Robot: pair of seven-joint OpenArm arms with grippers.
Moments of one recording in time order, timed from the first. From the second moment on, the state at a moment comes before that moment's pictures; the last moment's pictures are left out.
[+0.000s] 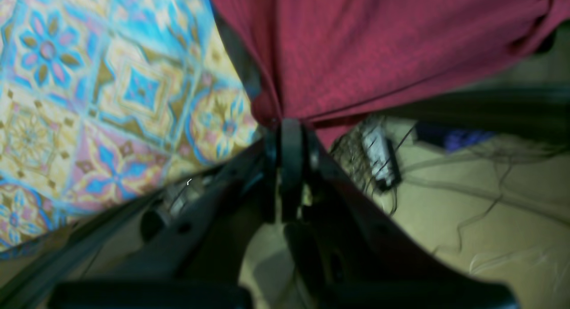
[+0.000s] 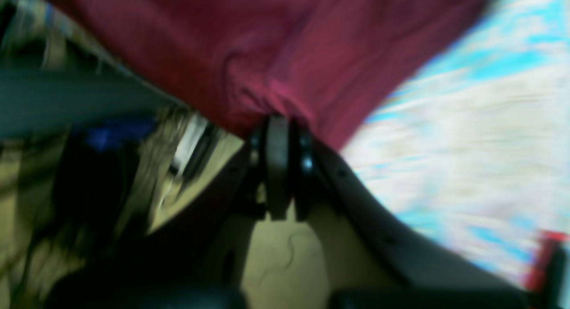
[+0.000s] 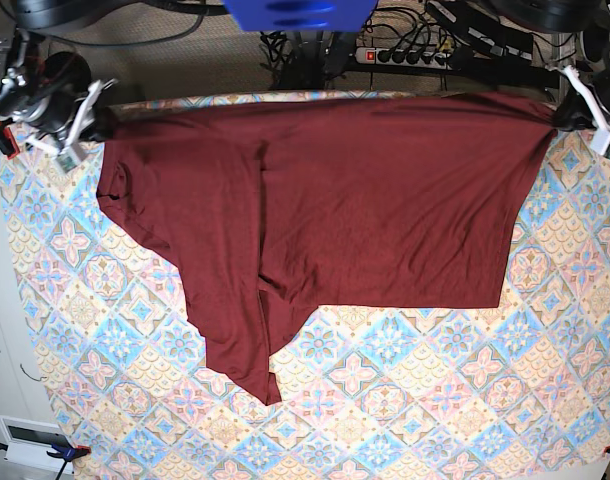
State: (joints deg) left arm 46.2 -33.9 -53.0 113.6 -65.6 -41.5 68.3; right arm -36.0 31.7 32.8 109.7 43.1 41.3 -58.8
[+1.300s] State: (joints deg) left arm 19.4 -17.9 -22.1 106.9 -52.0 -41.4 70.5; right arm 13.7 24.5 21.7 97.1 26.2 41.1 -64.7
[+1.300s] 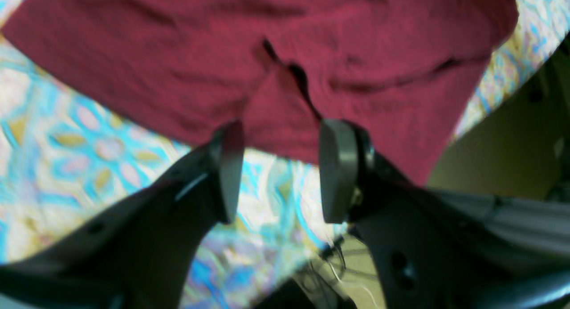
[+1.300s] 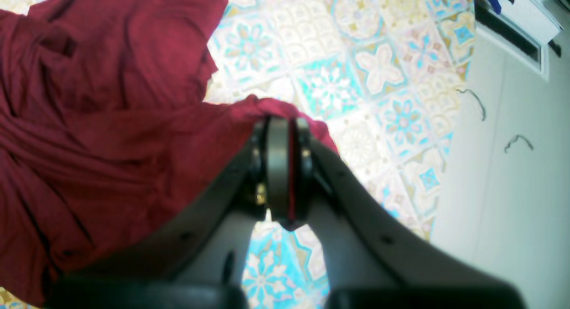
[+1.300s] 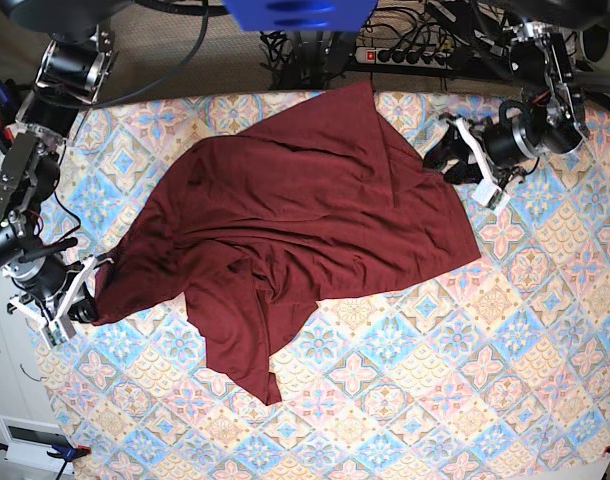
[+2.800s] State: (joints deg) left arm 15.1 -5.3 -15.4 104.1 -53.1 -34.0 65.5; right arm 13.0 24.5 21.9 97.7 26.0 41.1 -63.4
